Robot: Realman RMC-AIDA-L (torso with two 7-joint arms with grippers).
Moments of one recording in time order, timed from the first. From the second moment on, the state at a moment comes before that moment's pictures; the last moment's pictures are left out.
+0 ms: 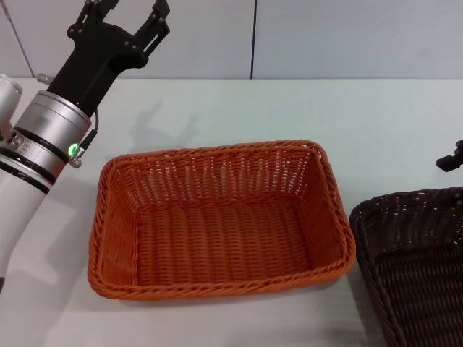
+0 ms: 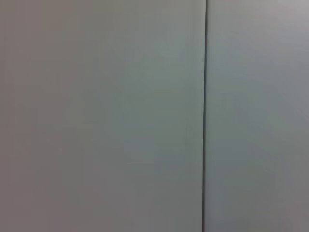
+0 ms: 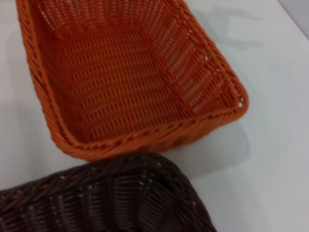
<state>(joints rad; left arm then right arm) -0.52 -2.08 1.71 0.43 -0.05 1.12 -0.42 0.72 1.98 -0.68 -1.23 -2.61 -1.87 1.51</state>
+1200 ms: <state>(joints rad) -0.52 -2.08 1.71 0.40 -0.09 1.12 -0.42 0.72 1.98 -0.76 -1.14 -2.57 -1.79 1.50</state>
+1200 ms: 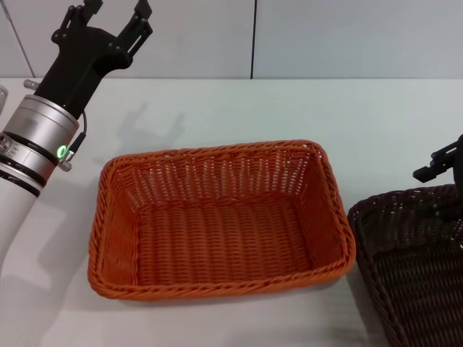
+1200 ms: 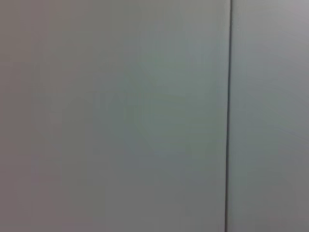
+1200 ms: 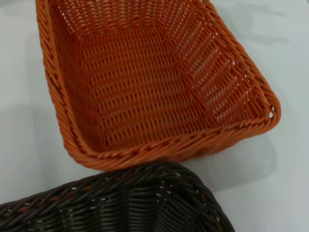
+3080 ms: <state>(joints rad) -0.52 -2.08 1.71 0.38 -0.10 1.12 -0.43 0.65 1.99 -0.72 -1.19 -2.84 -1.91 1.56</state>
